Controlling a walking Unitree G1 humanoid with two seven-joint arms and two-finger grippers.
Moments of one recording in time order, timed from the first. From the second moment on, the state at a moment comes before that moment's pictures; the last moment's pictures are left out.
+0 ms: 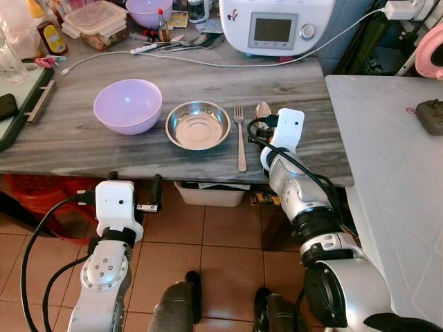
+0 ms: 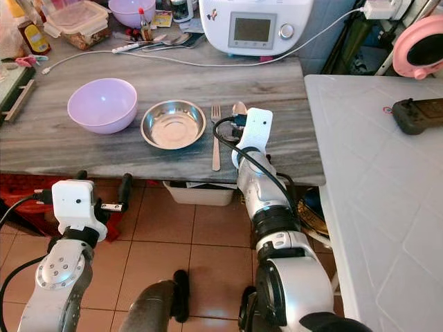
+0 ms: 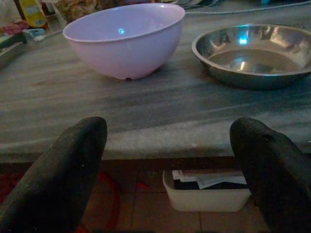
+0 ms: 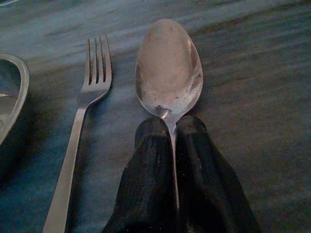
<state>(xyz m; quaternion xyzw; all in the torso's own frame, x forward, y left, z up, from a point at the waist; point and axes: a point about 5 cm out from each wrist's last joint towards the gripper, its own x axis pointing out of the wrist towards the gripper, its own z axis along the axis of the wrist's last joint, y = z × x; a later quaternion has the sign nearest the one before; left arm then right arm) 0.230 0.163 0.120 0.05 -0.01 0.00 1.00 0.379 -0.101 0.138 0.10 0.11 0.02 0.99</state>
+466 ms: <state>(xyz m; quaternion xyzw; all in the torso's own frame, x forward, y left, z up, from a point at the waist) 0.231 0.163 0.120 0.05 -0.01 0.00 1.00 0.383 -0.107 0.139 0.08 0.10 0.02 0.99</state>
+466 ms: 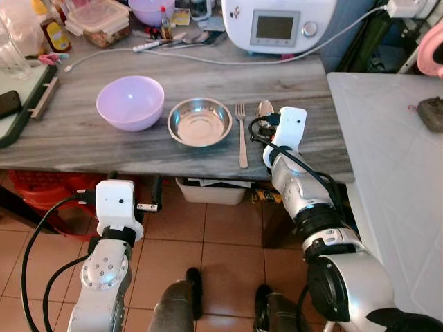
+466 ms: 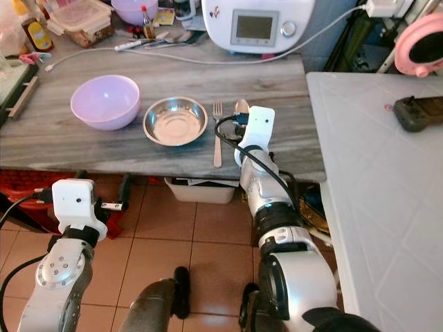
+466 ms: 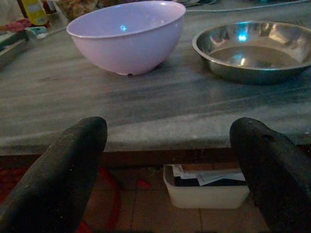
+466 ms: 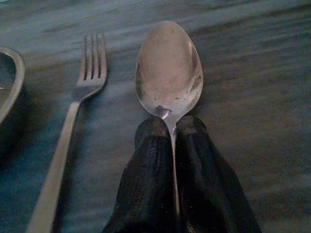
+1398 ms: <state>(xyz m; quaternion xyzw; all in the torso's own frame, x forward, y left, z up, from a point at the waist) 0.231 0.161 0.122 0.04 -0.01 -0.01 1.00 0.390 -0.122 0.143 0.04 0.06 0.01 1.00</state>
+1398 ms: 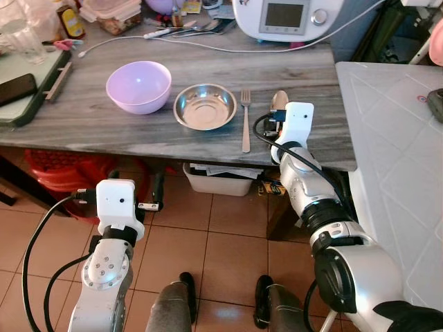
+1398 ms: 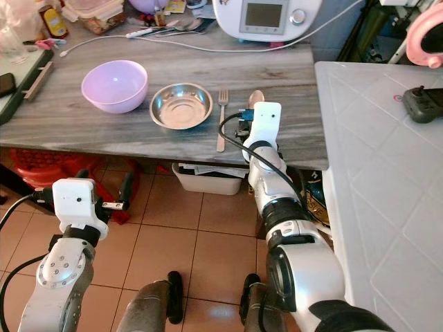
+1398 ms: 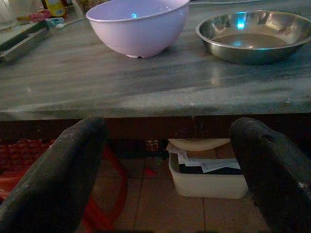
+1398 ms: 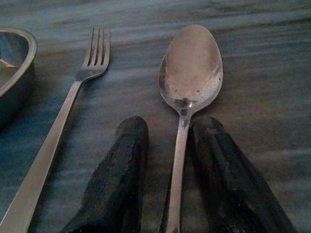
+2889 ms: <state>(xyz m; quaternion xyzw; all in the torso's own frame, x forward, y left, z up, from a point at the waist) 0.231 0.154 0.136 0.03 -0.04 -0.04 1.00 0.405 -0.152 0.177 0.02 0.00 -0.01 1.00</state>
